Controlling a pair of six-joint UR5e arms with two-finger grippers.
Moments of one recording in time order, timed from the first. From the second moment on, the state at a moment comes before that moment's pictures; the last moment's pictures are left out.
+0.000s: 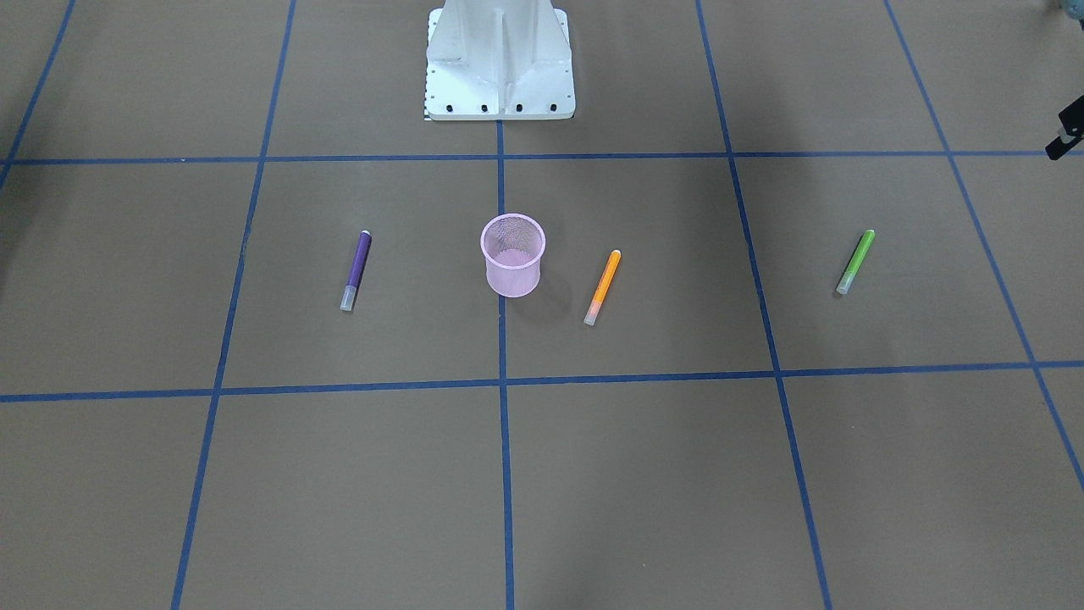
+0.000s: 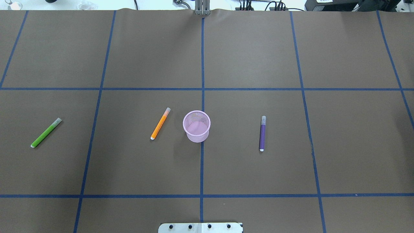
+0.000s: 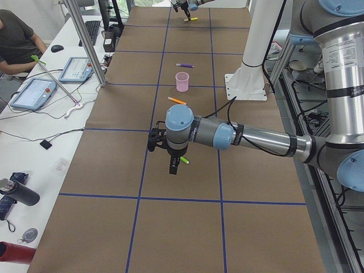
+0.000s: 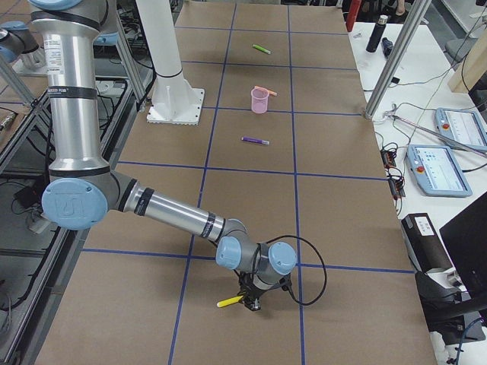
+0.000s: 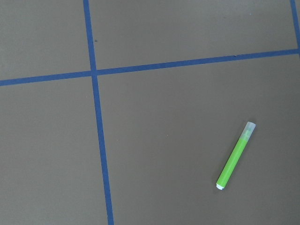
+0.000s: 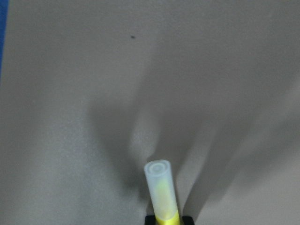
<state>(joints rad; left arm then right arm) -1.48 -1.36 -1.96 -1.63 -2.42 -0.10 1.39 -1.55 1.16 -1.45 2.24 -0.38</state>
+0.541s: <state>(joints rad) -1.48 -1.36 -1.97 -1.67 -2.42 -0.11 1.39 -1.53 1.40 -1.44 2.28 -0.01</state>
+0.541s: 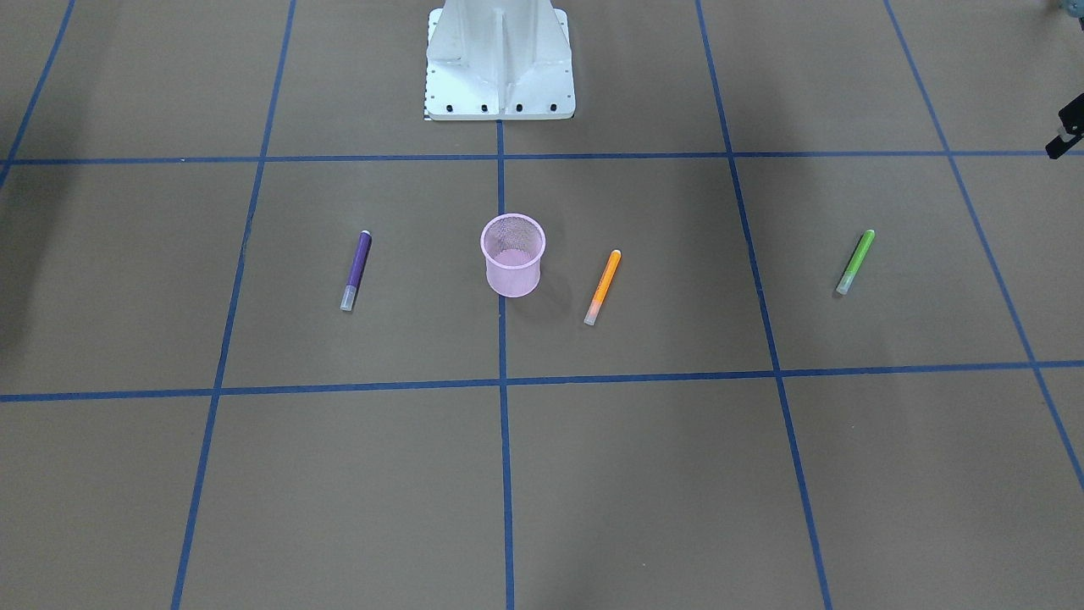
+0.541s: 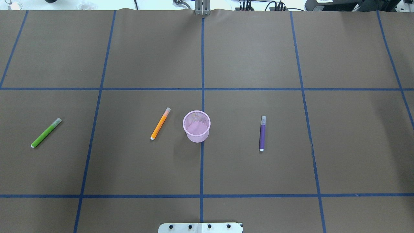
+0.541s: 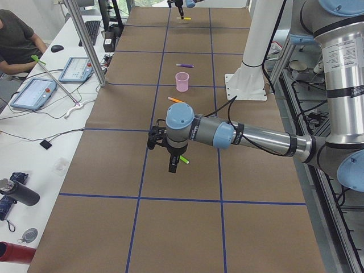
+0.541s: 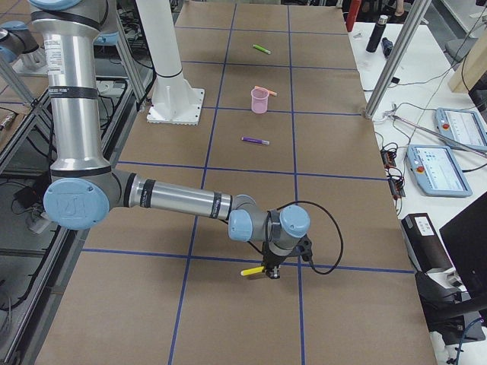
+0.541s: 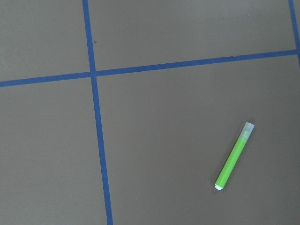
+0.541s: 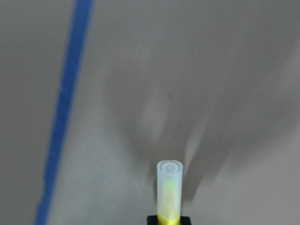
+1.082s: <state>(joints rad) -1.45 -1.37 -1.97 -1.75 -2.45 -0.13 1.29 -1.52 1.69 -1.32 2.37 0.55</state>
